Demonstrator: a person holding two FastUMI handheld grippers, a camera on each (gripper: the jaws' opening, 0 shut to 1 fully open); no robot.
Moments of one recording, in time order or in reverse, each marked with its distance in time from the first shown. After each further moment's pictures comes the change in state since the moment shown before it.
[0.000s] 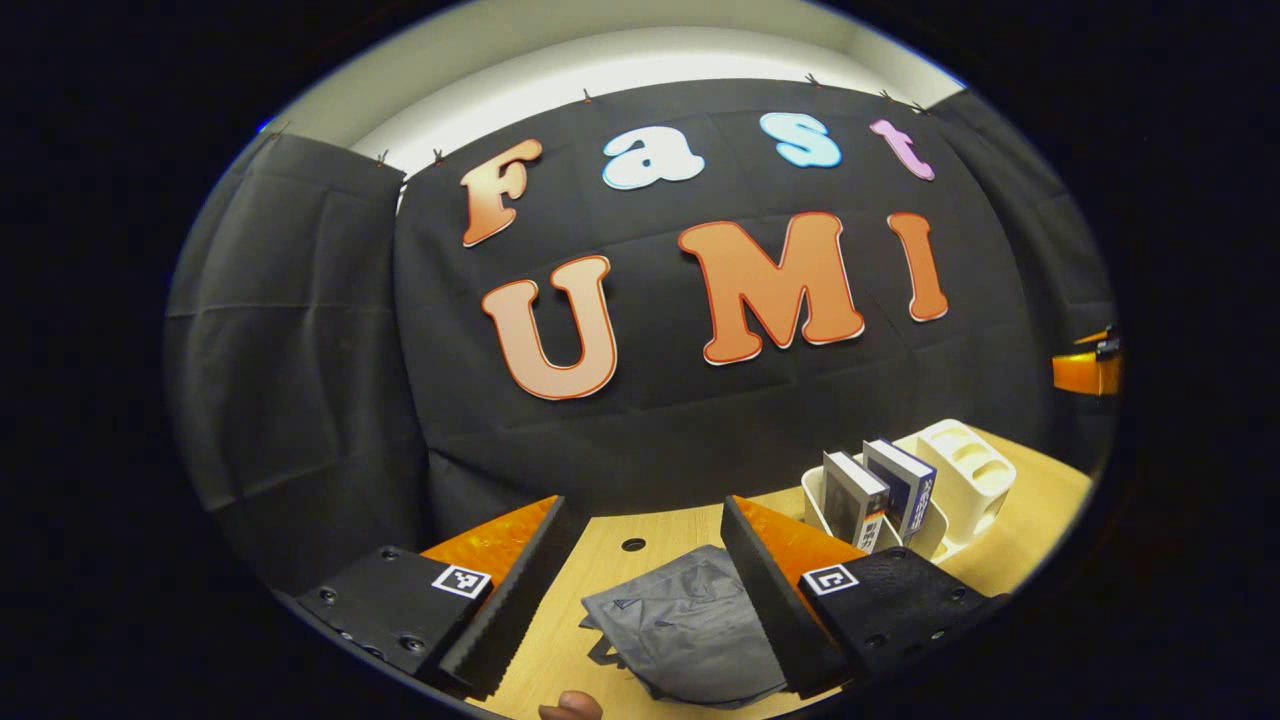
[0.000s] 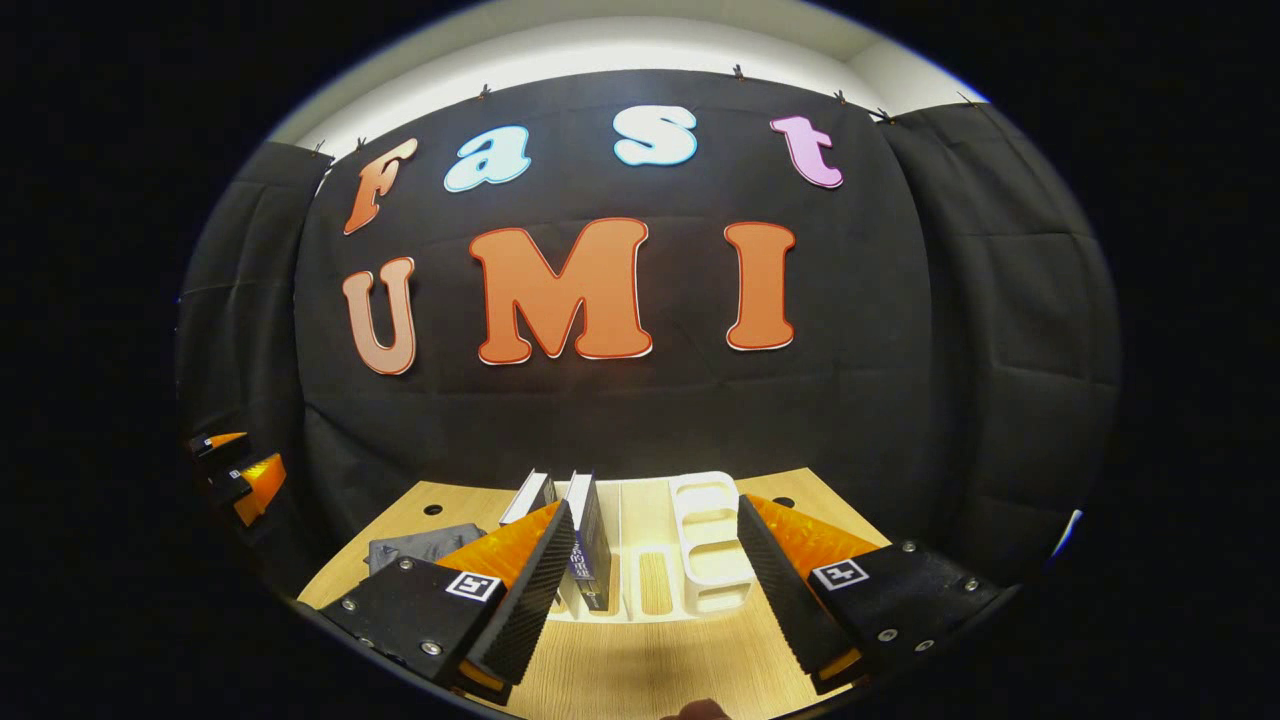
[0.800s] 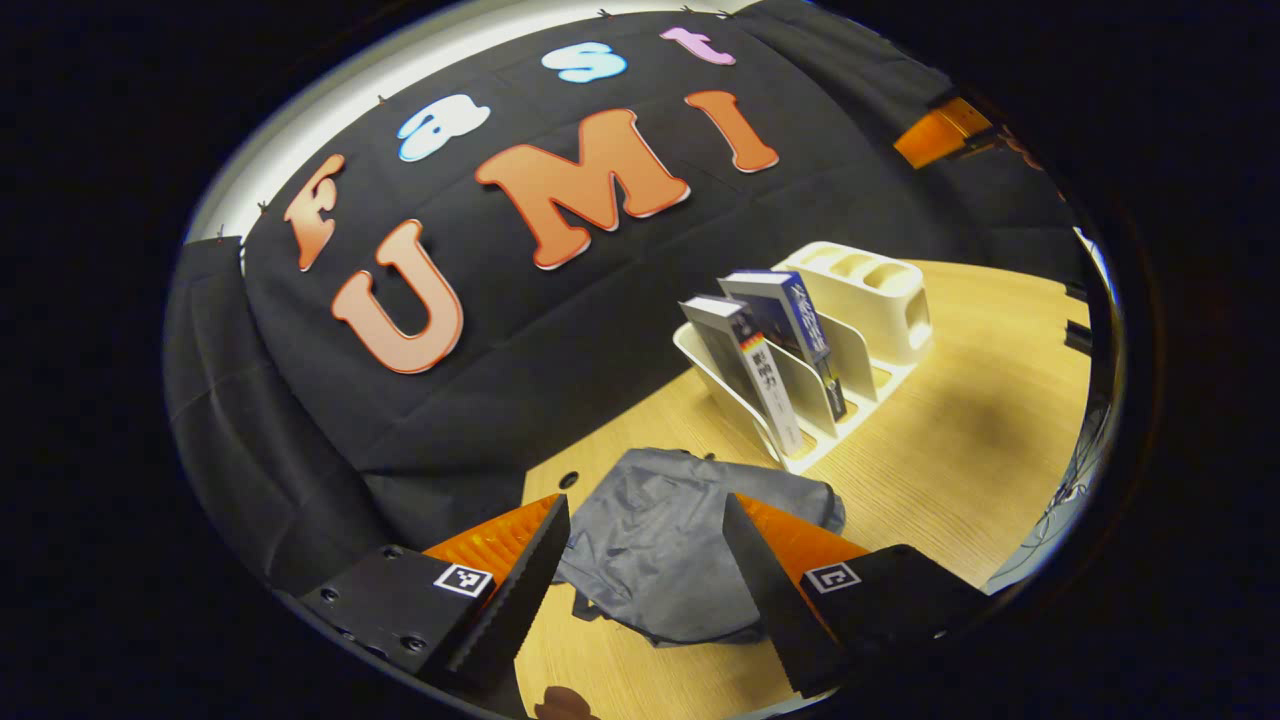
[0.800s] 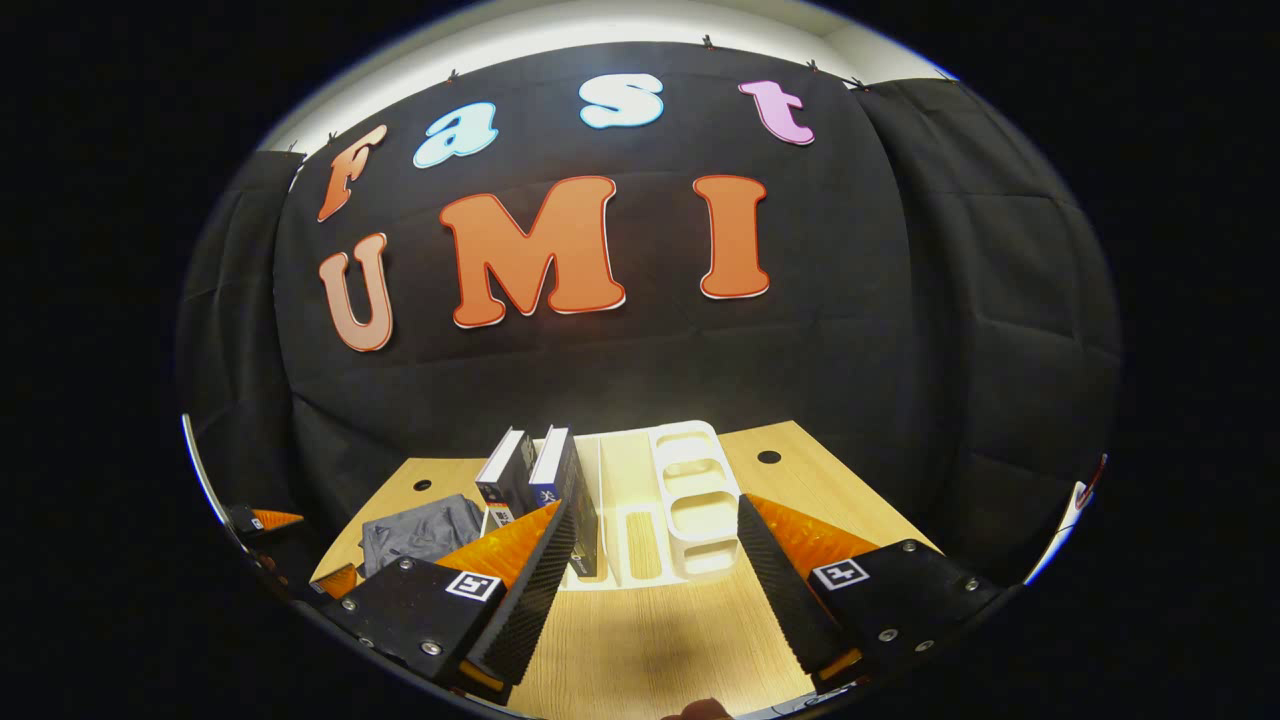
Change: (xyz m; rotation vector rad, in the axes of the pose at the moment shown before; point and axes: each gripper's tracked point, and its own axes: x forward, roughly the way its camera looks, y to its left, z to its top) left arm -0.034 -0.123 -0.150 0.378 0.215 -0.314; right arm -0.005 -0.028 -0.052 0.034 0.124 -0.054
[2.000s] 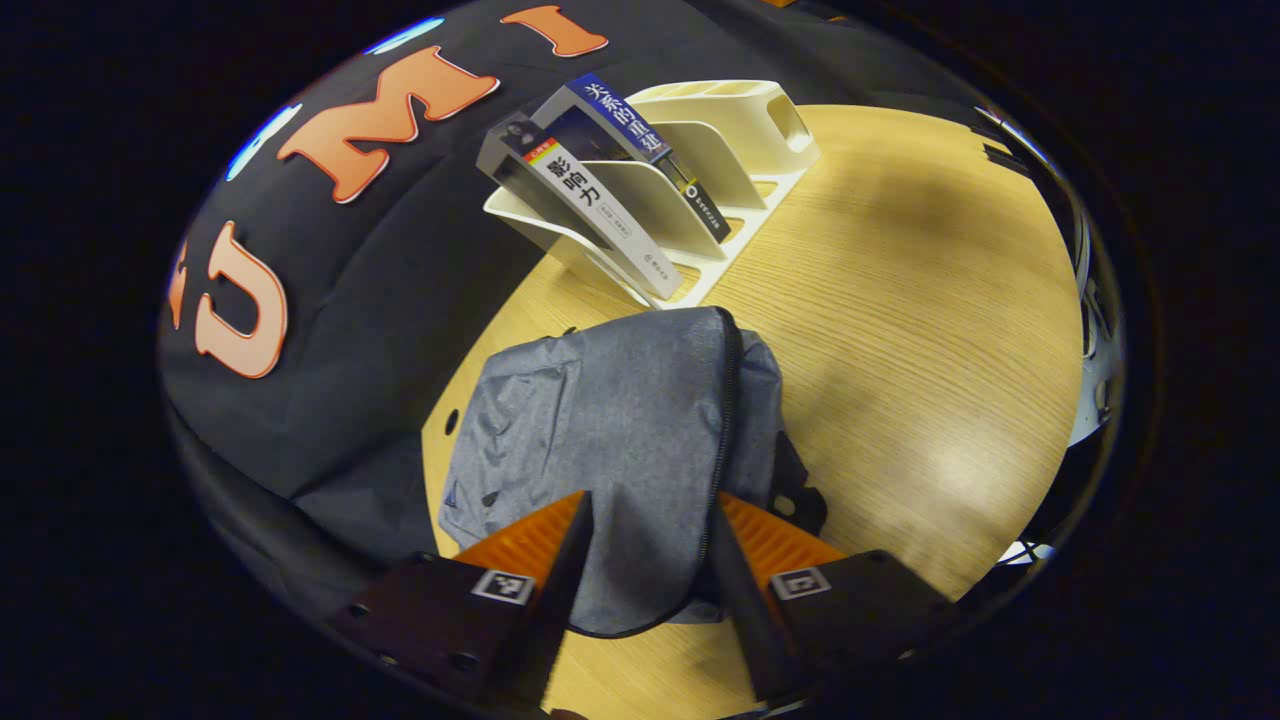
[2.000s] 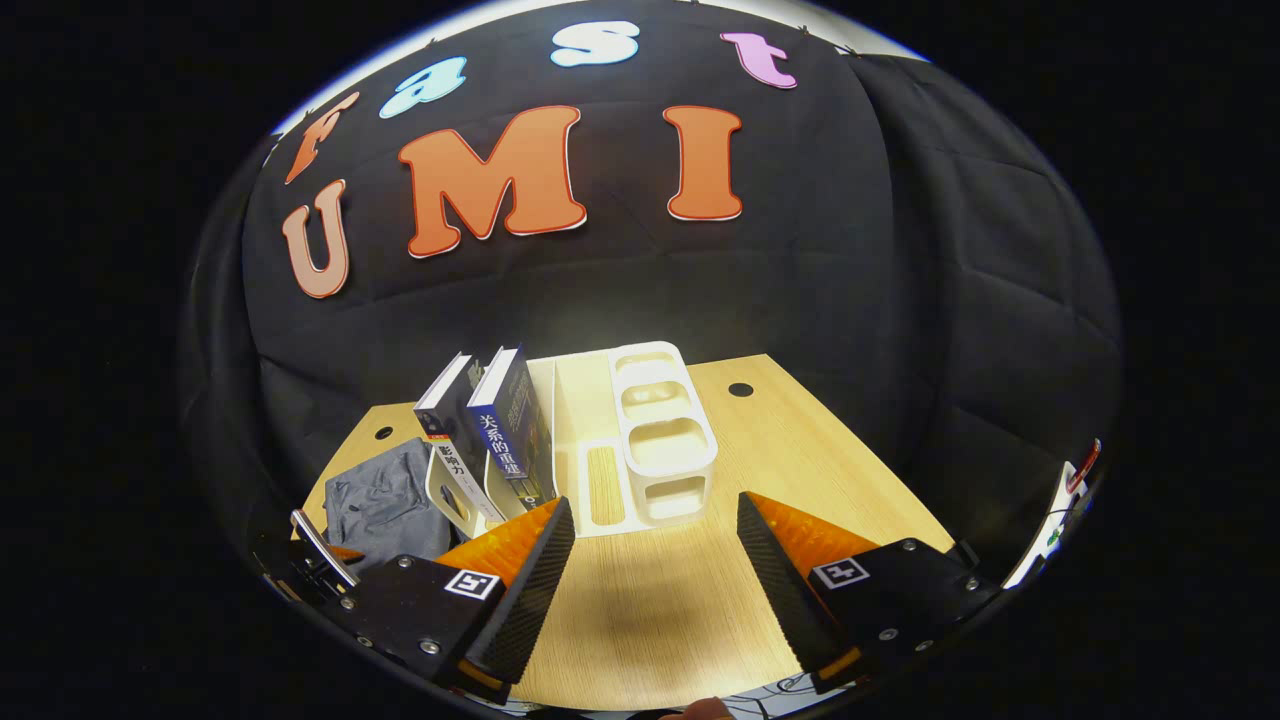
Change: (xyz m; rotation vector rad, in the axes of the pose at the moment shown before) left arm 0.090 -0.111 -0.118 0.260 0.296 -0.284; right arm 0.021 -0.030 -0.060 0.002 0.185 -0.061
